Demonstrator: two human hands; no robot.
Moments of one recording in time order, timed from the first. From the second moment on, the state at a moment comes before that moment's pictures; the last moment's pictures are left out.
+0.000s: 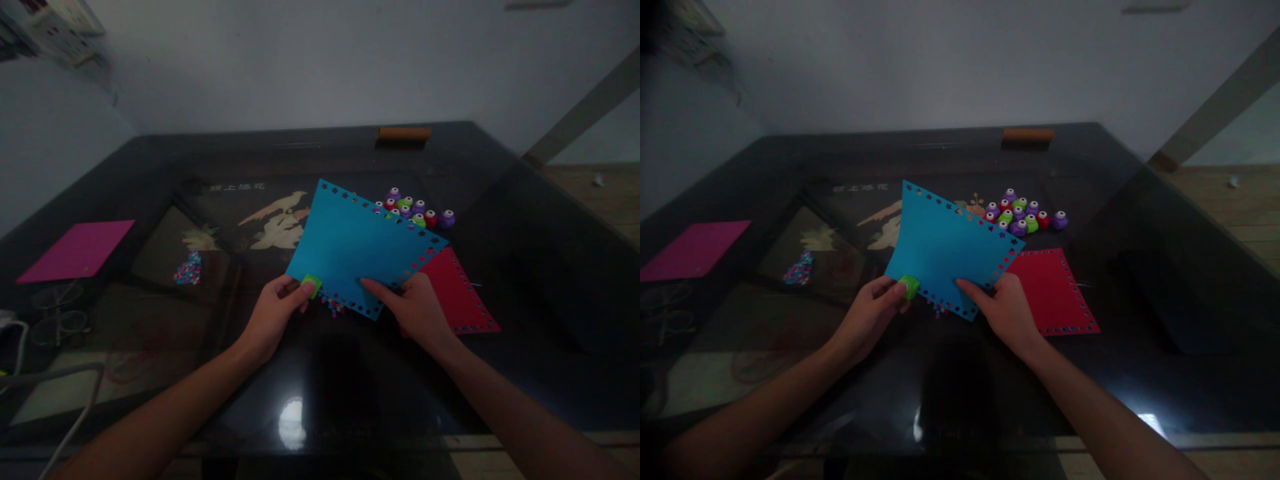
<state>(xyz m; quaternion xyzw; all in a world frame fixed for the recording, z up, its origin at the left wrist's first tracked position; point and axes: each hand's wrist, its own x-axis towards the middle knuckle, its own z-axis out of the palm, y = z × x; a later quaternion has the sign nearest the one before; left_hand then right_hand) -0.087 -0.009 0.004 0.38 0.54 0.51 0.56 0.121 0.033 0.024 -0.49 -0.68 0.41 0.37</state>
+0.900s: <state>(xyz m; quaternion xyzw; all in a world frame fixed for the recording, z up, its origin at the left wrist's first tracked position) -0.087 -0.009 0.006 0.38 0.54 0.50 0.56 0.120 0.032 0.026 -0.48 -0.68 0.41 0.37</state>
